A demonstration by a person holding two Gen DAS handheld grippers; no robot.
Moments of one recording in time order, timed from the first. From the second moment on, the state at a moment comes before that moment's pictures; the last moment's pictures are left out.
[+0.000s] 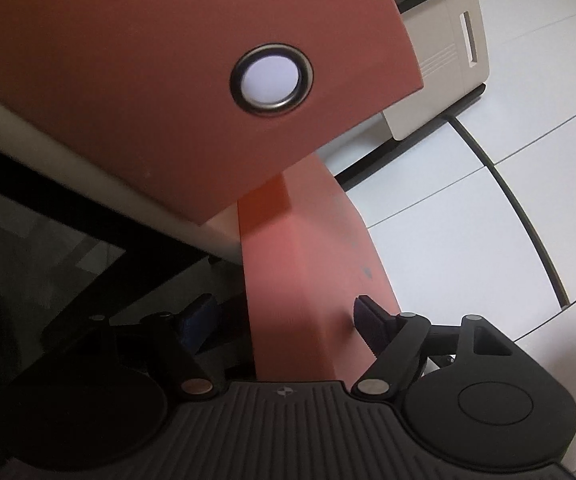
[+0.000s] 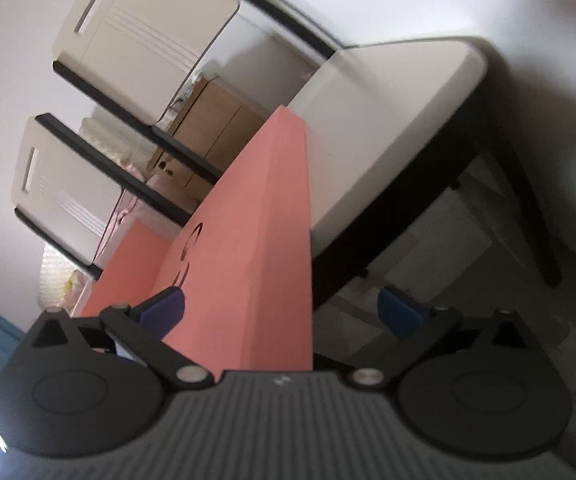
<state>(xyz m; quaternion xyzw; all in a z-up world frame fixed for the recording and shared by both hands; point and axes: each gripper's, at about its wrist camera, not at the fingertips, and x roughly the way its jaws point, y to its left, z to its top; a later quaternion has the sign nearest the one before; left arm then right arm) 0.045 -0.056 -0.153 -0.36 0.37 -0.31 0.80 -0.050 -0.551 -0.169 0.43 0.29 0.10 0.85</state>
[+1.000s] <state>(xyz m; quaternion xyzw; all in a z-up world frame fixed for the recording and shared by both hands) -0.011 -0.065 -0.068 -0.30 0.26 -0.41 0.82 -0.110 -0.517 -0.066 0.33 0.19 0.17 0.91</state>
